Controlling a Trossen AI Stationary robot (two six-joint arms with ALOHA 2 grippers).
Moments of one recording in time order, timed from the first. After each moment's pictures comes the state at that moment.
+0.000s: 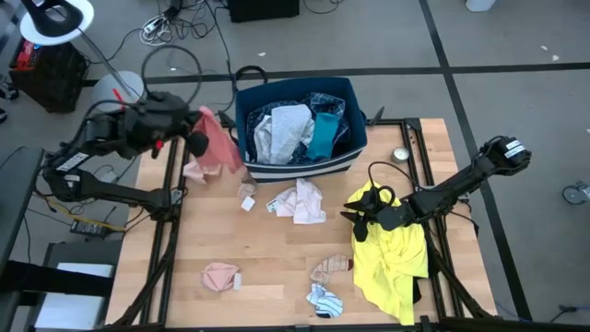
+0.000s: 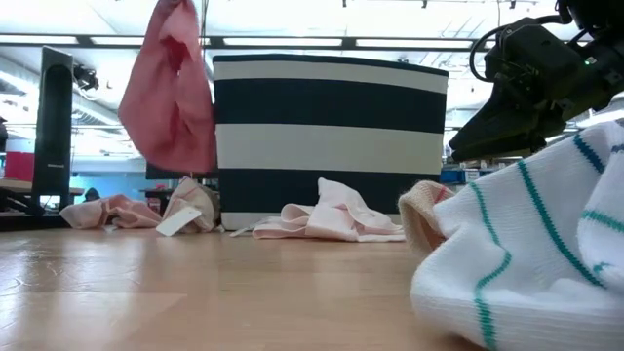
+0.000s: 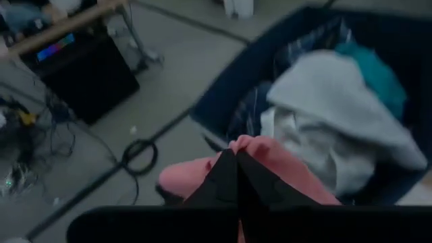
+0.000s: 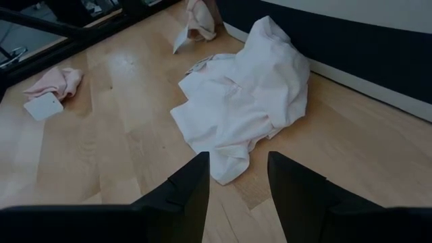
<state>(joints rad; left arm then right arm) 0.20 1.00 1.58 -1.17 -0.65 -0.22 0.42 1.16 0.35 0.23 0.65 0.71</state>
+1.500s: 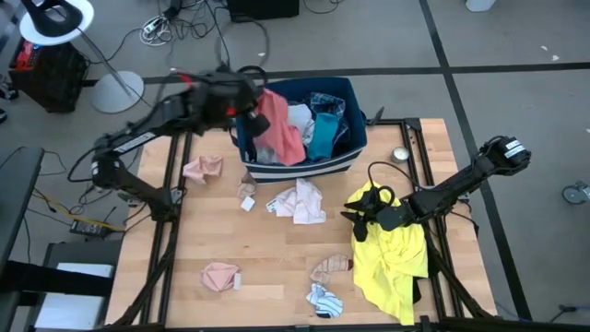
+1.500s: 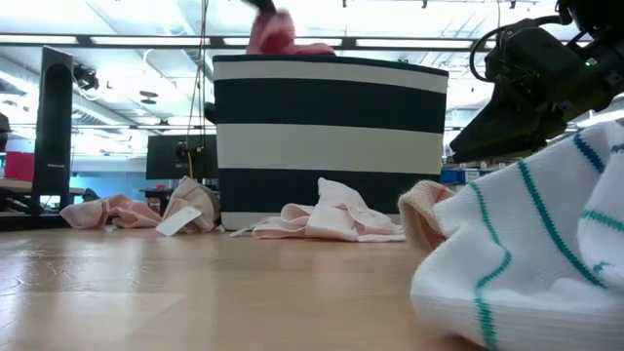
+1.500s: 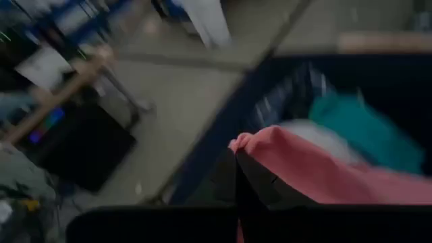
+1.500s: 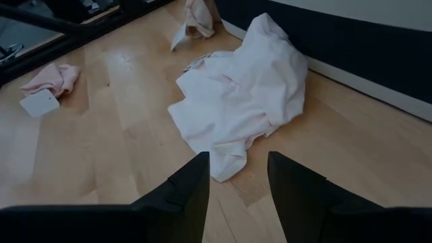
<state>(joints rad) 0.32 1.44 1.76 -0.77 -0.50 0.17 0.42 1.16 0.35 0.22 0.65 0.71</state>
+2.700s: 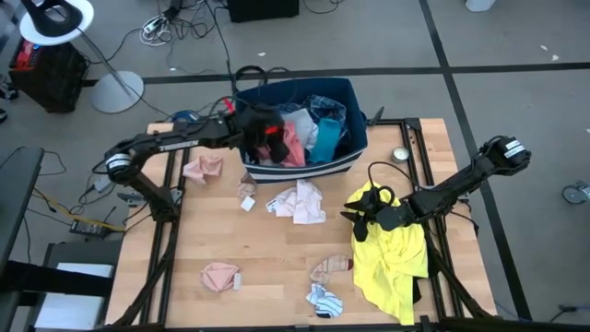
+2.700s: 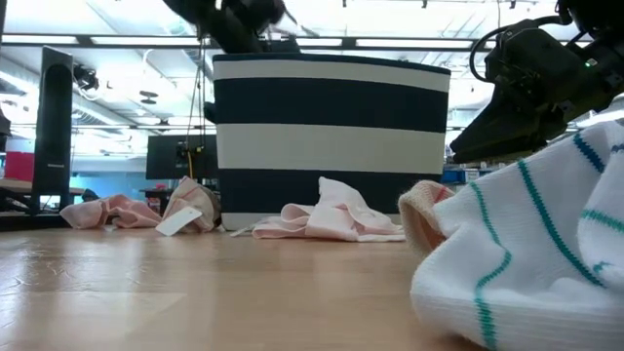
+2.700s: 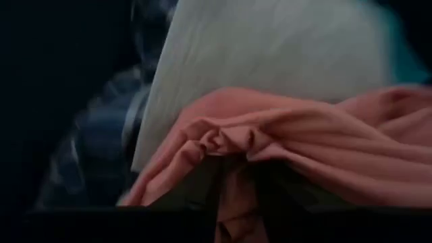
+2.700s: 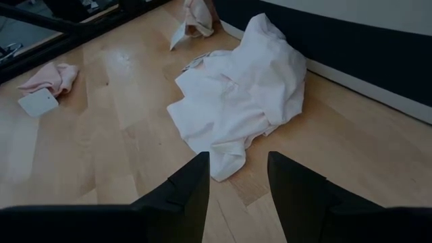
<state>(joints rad) 0.41 1.55 1.27 -0.37 -0.16 0.02 0.42 1.16 0.35 0.21 0.65 0.71</state>
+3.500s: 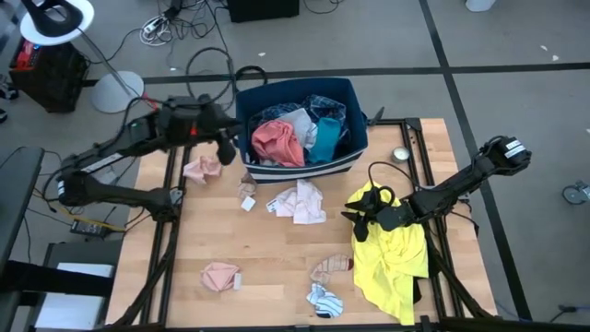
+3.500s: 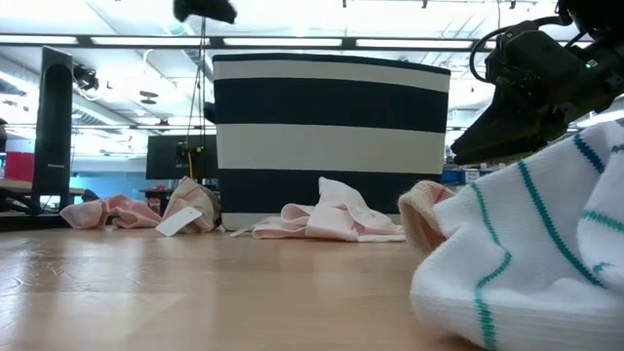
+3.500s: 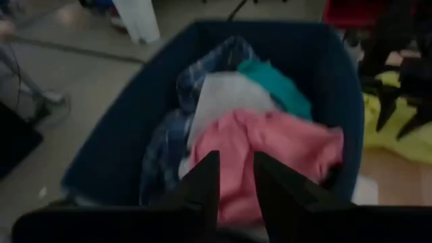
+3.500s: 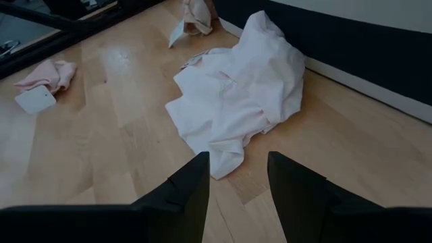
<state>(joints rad) 0.35 1.04 1.31 -0.72 -0.17 0.05 0.42 1.16 0.35 0.20 0.65 0.71</state>
